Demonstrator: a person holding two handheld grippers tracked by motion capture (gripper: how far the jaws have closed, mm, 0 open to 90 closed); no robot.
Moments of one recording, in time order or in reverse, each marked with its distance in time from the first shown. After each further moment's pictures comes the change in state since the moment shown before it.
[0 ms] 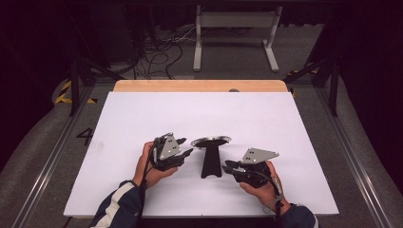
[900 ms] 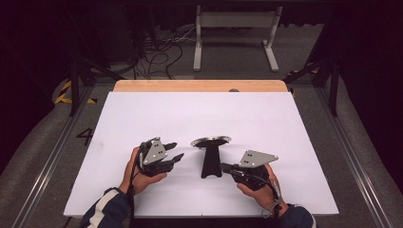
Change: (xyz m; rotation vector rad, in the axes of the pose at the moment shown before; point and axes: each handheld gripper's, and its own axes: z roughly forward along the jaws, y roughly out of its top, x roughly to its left) left arm 0.003 -0.014 -0.021 -0.038 -0.049 -0.055; right arm 0.013 0.008 -0.001 -0.052 0.021 -0.051
